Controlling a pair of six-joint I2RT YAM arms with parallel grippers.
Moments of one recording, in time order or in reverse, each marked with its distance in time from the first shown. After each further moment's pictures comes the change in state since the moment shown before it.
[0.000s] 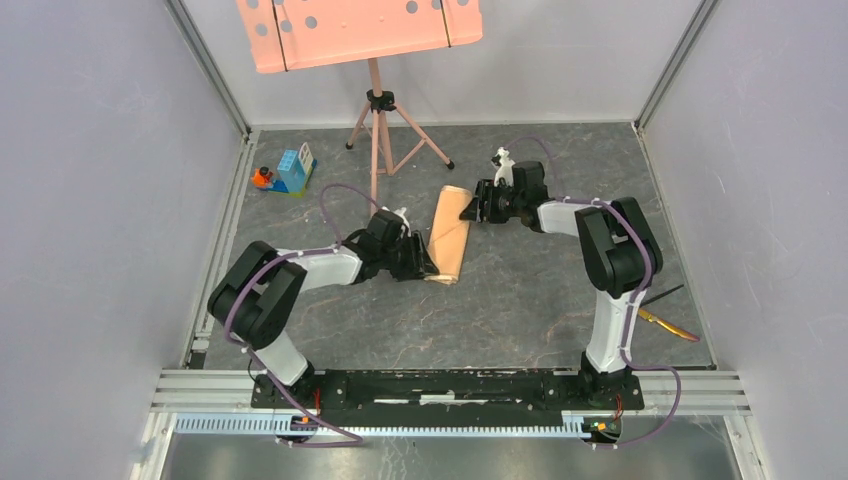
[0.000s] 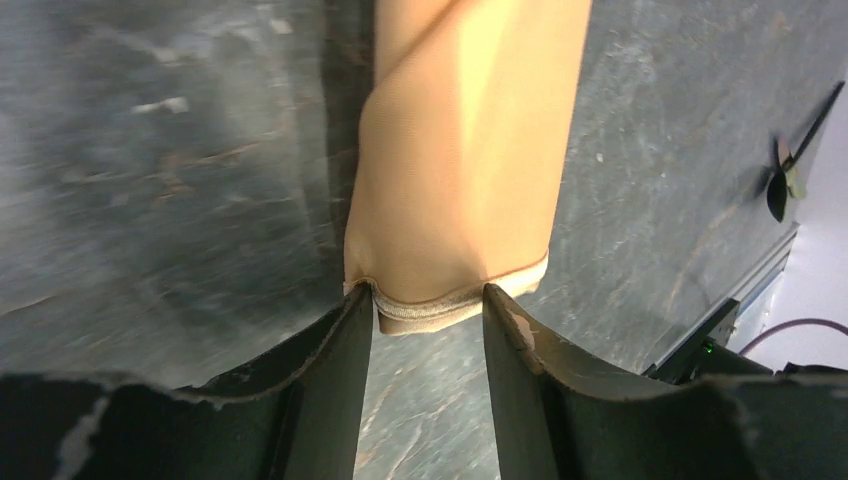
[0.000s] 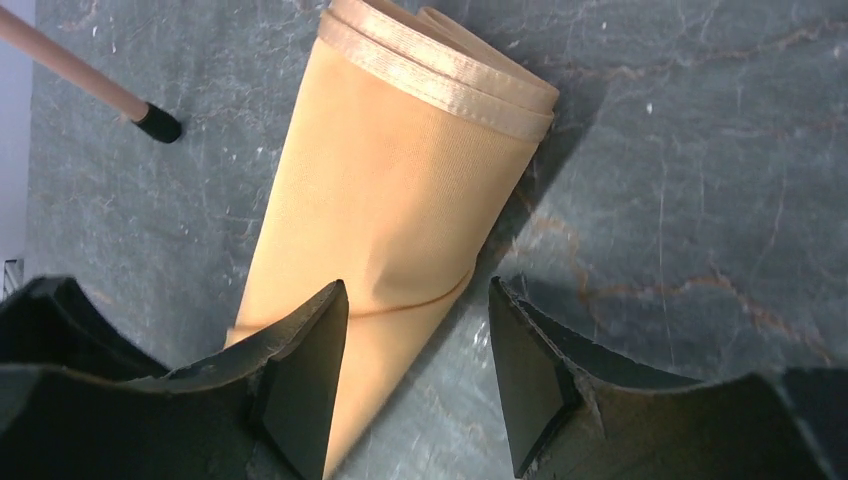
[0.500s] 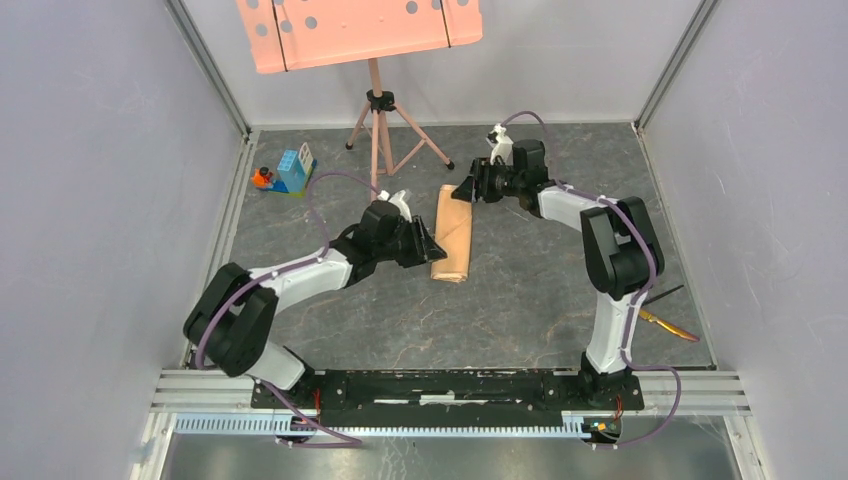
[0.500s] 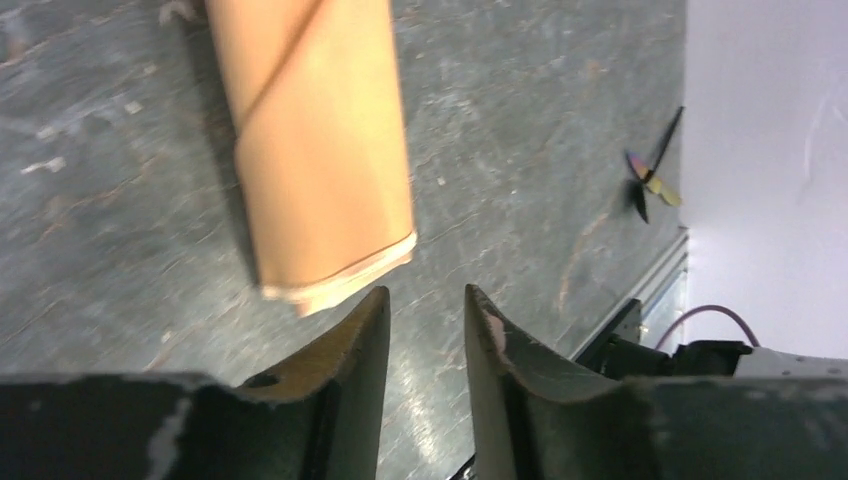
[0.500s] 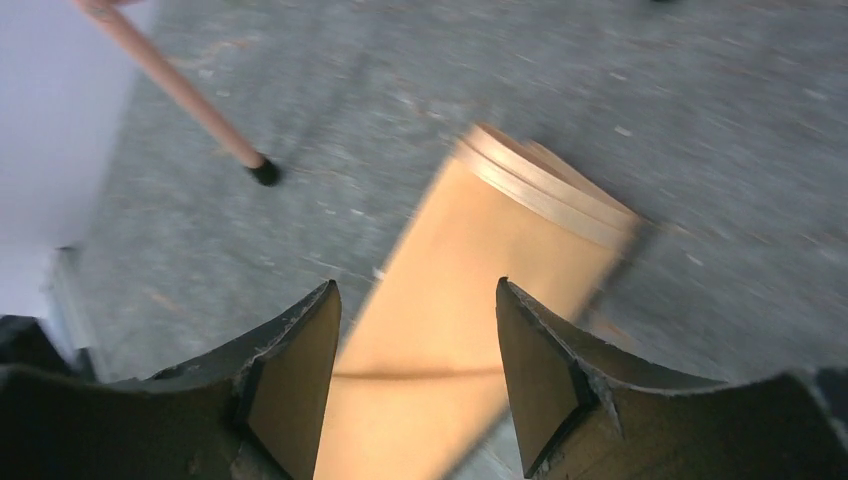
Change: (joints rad) left arm -0.053 -0.166 0.025 0.005 -0.031 -0.058; right arm -0.001 -0.014 0.154 -0.095 -0.025 -0.072
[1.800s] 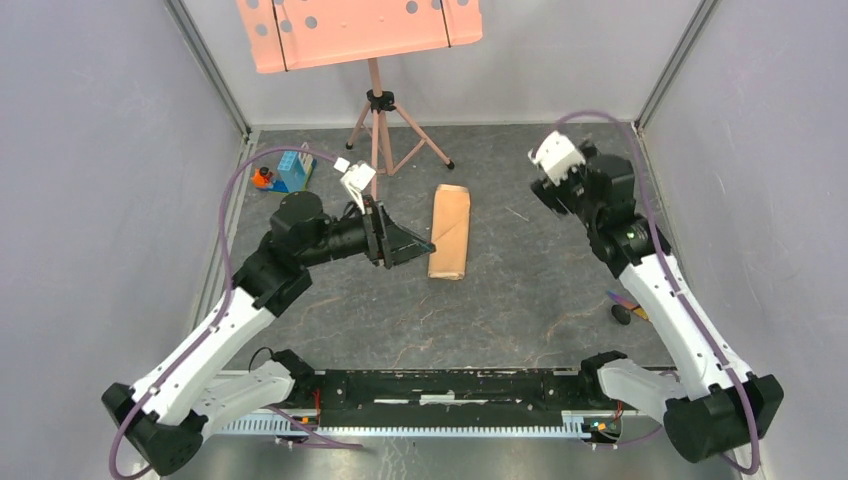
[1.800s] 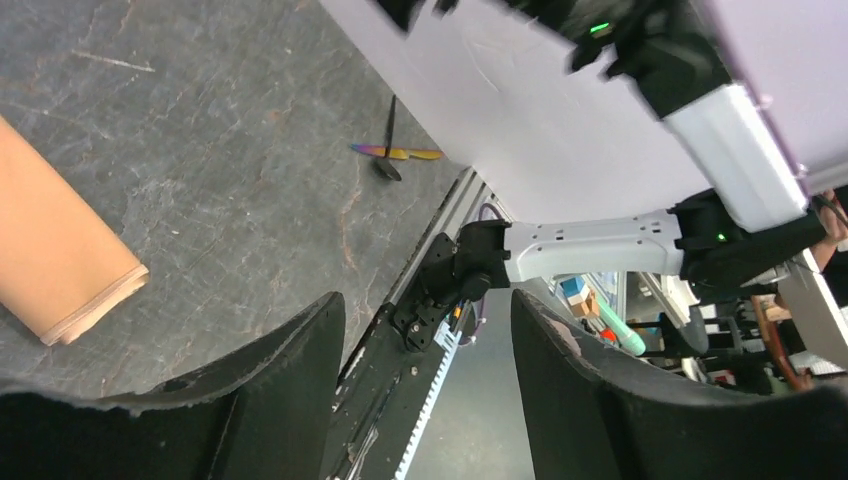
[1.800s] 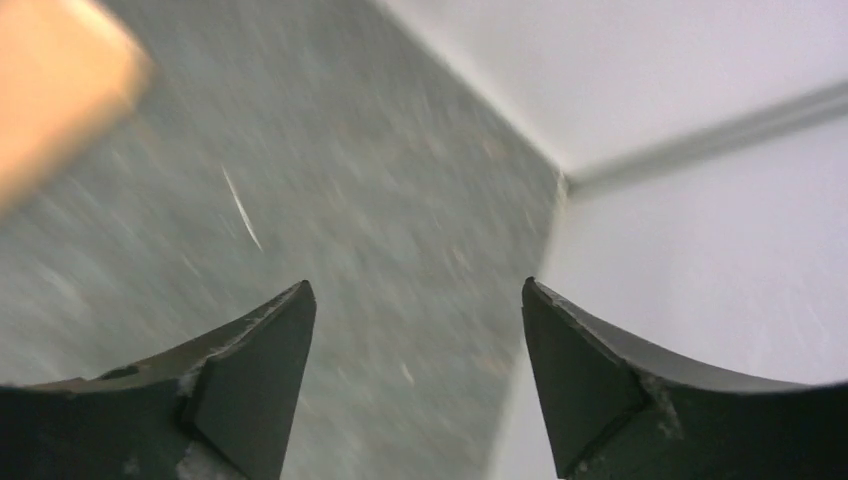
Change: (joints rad) left arm -0.002 -0.507 0.199 -0.238 0.306 0.096; right arm 0.003 -0.828 -0.097 -0.464 0.641 -0.818
